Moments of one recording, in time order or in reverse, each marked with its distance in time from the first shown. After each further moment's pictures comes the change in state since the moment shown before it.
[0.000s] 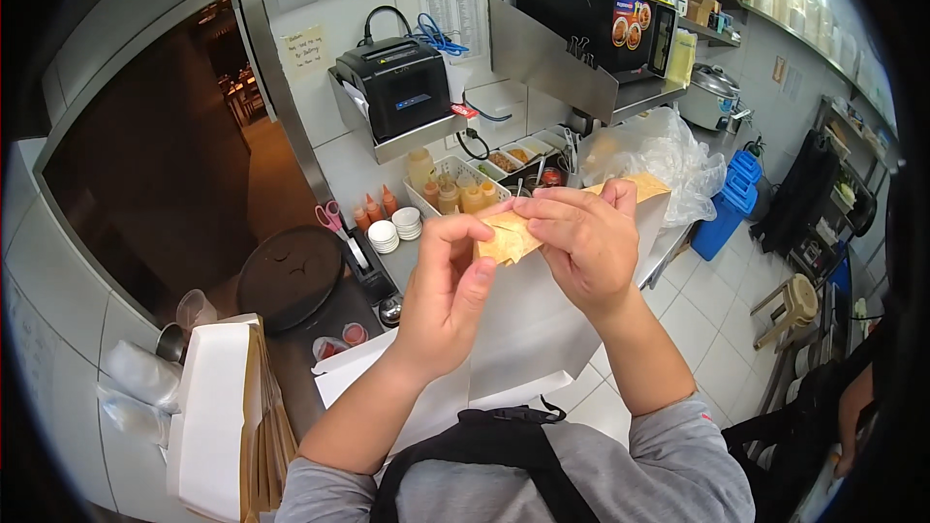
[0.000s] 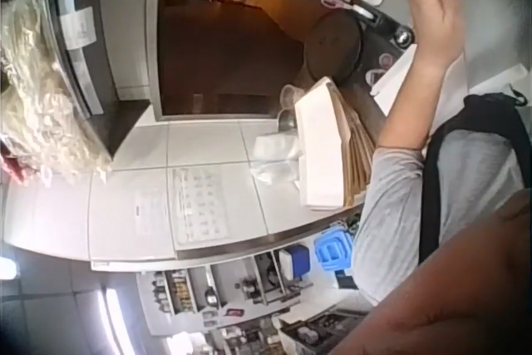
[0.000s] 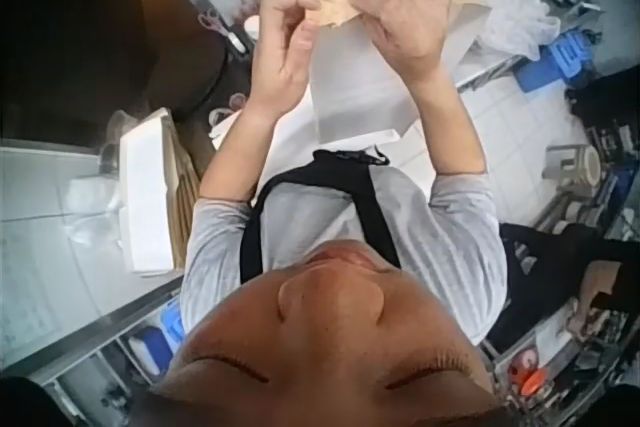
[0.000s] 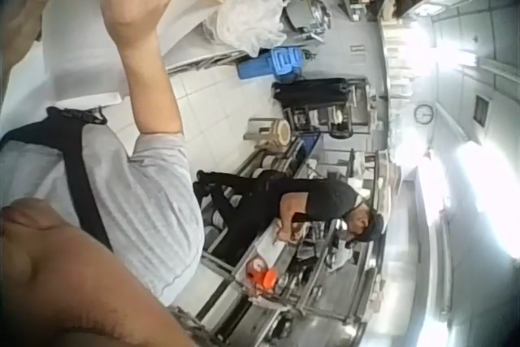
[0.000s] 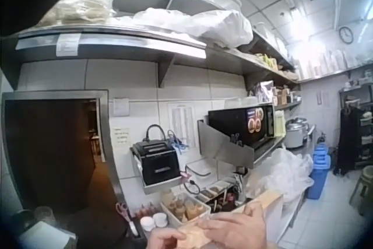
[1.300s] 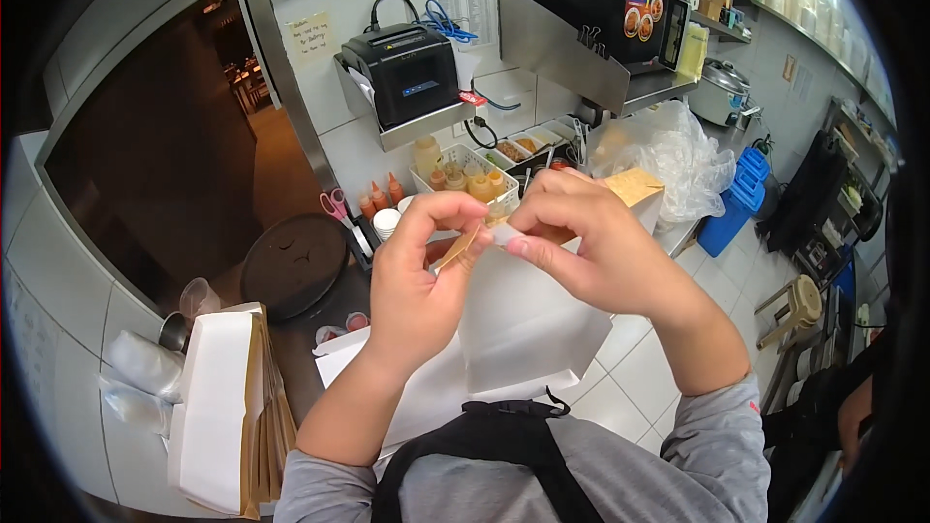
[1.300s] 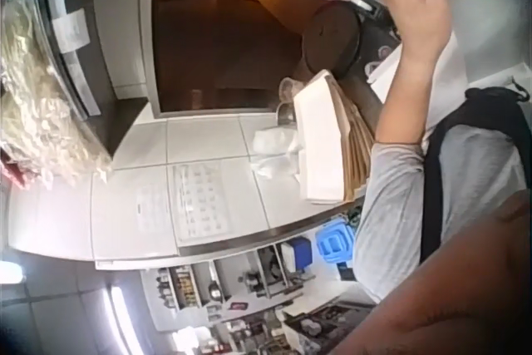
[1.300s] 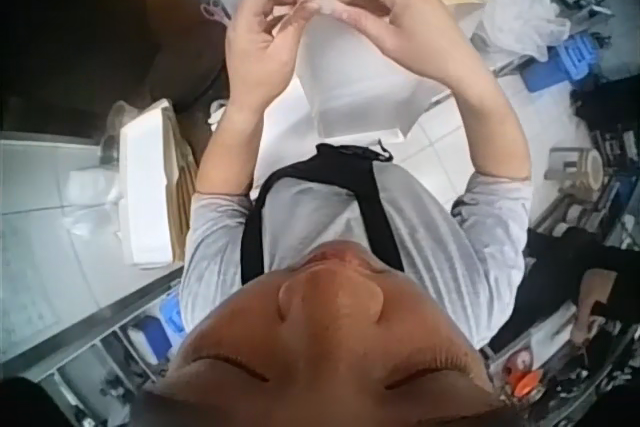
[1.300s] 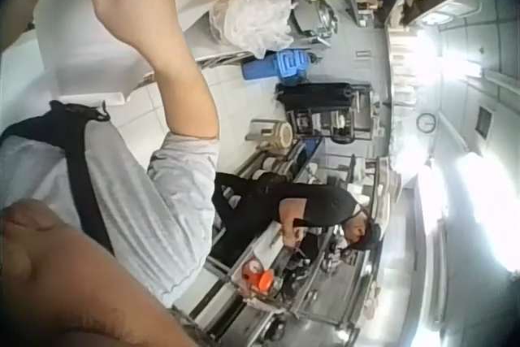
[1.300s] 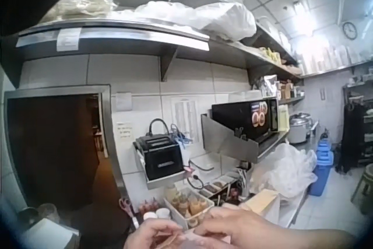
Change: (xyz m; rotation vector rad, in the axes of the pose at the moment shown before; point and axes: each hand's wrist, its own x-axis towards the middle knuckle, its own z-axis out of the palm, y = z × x) left_hand 0.009 0.015 -0.012 0.194 0.170 -0.110; right_hand 0.038 -0.008 -0.027 0.465 -0.653 0.464
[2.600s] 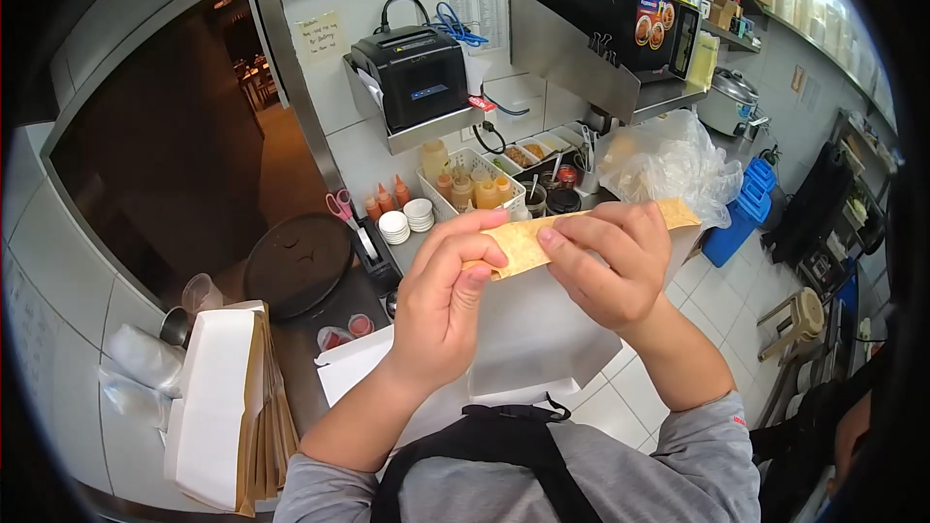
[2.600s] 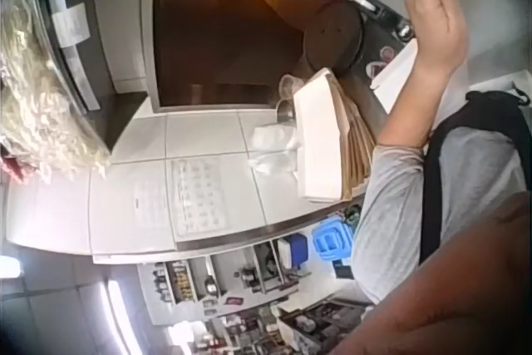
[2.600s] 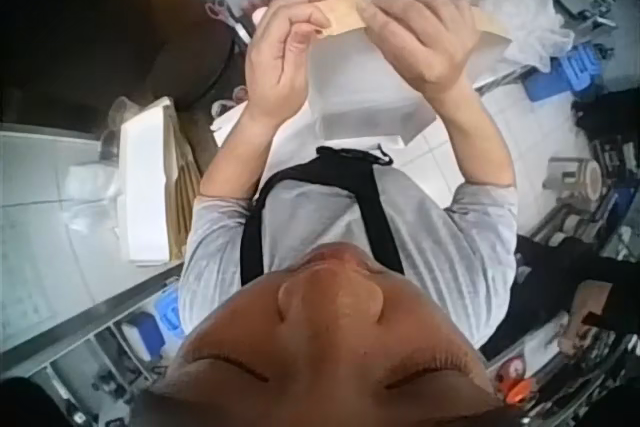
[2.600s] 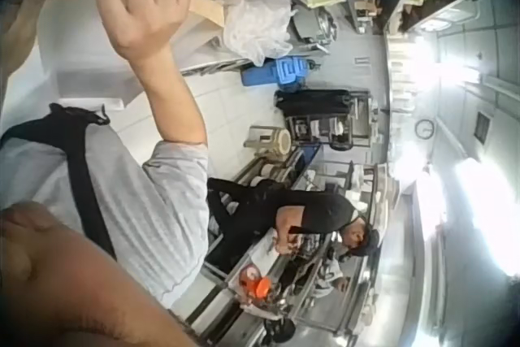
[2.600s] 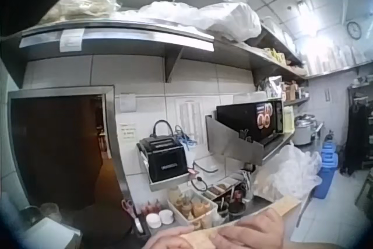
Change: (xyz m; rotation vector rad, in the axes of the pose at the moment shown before) left_hand -0.008 -0.010 0.004 0.154 -0.043 0.260; right_hand -0.012 0.034 0.021 -0.672 0.621 -0.597
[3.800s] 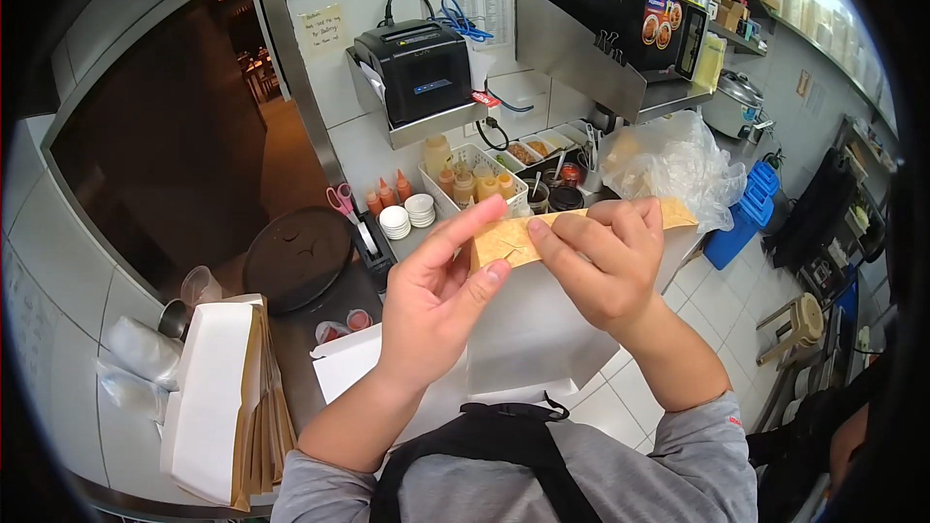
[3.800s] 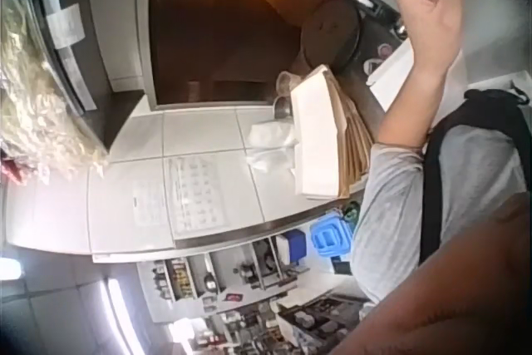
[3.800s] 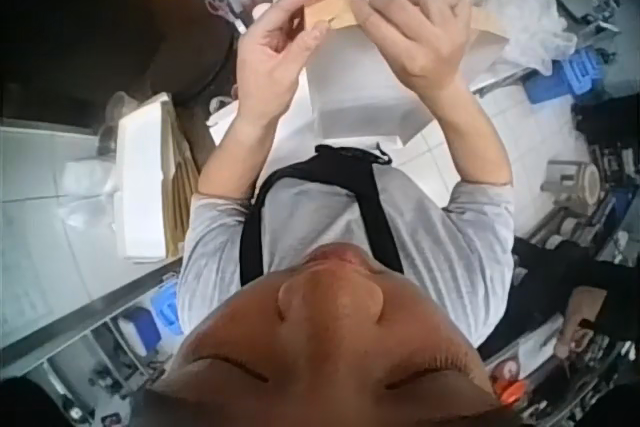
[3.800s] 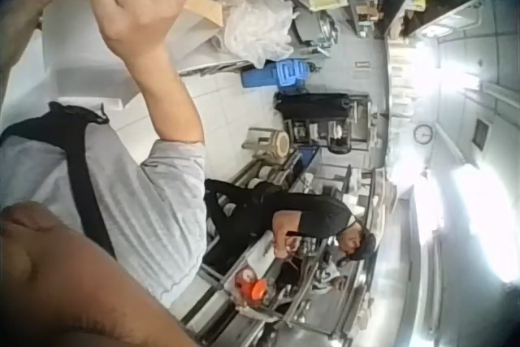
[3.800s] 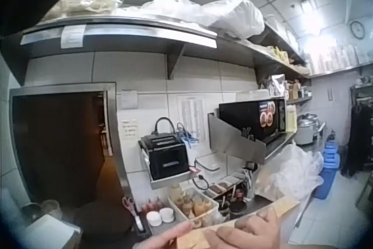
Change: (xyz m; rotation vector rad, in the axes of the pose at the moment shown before) left_hand -0.004 0.000 0.005 -0.632 0.051 -0.380; right_hand 0.000 -0.004 0.007 -0.059 -0.085 0.009
